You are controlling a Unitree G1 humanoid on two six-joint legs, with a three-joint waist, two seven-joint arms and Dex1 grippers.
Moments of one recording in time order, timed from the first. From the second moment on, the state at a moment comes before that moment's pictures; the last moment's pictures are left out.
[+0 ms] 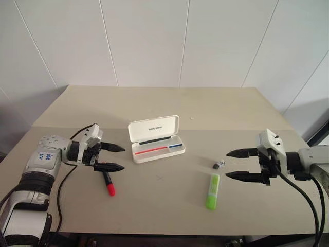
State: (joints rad) left arm -0.82 0.81 -0.08 0.62 -0.34 0.17 -1.50; right arm -0.37 -1.03 -0.17 -0.24 0.56 0.57 1.21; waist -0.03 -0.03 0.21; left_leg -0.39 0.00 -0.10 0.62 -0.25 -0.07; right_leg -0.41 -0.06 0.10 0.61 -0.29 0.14
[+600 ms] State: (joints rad) left arm -0.91 0.58 -0.14 0.69 -0.22 0.11 -1.43; right arm -0.32 -0.91 -0.17 -0.37 0.62 0.61 1.04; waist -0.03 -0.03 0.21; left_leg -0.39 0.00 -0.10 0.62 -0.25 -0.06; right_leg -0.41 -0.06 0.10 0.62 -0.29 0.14
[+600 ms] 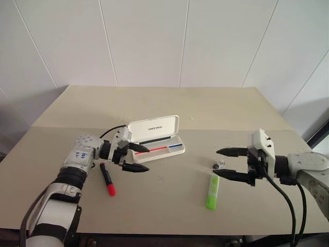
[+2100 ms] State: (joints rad) left arm -1.03 0.49 -0.19 0.99 0.09 -0.16 -1.20; right arm -0.26 -0.88 -0.24 -0.40 0.71 0.63 1.00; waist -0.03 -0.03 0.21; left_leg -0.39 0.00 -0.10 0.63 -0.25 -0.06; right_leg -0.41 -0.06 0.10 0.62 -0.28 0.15
